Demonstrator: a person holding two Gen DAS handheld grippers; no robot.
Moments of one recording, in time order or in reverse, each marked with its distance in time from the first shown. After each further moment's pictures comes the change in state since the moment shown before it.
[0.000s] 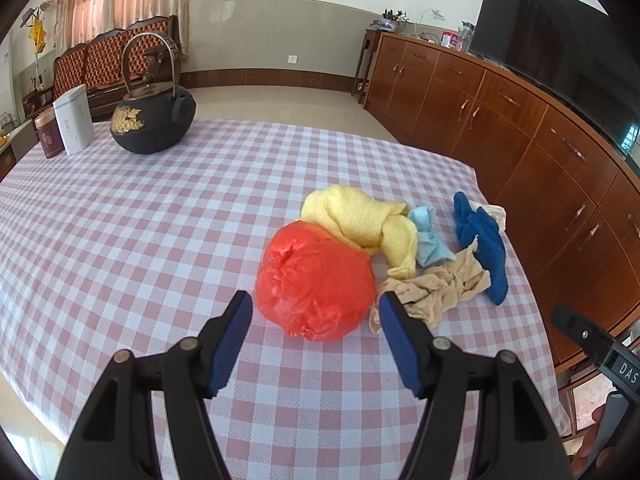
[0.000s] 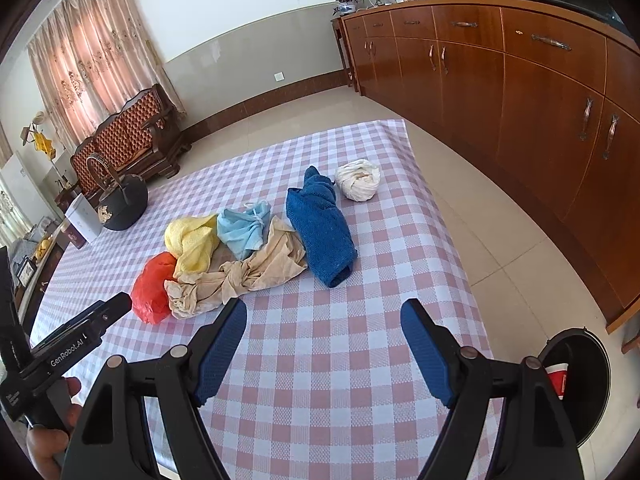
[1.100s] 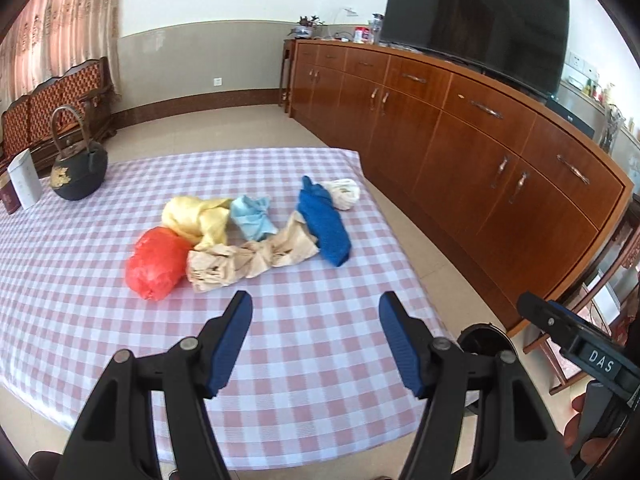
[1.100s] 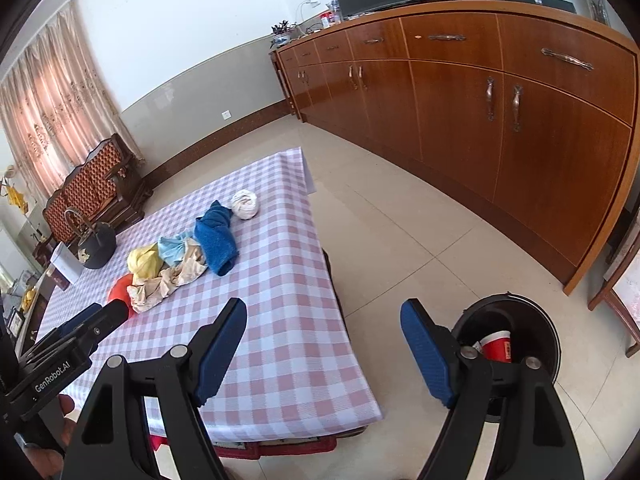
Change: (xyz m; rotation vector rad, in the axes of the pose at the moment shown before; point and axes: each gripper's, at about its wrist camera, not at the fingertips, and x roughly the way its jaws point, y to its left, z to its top) left arm -0.076 -0.121 -0.040 0.173 -0.047 -0.143; right arm -0.117 -0.108 -0.046 0.148 -0.106 -0.105
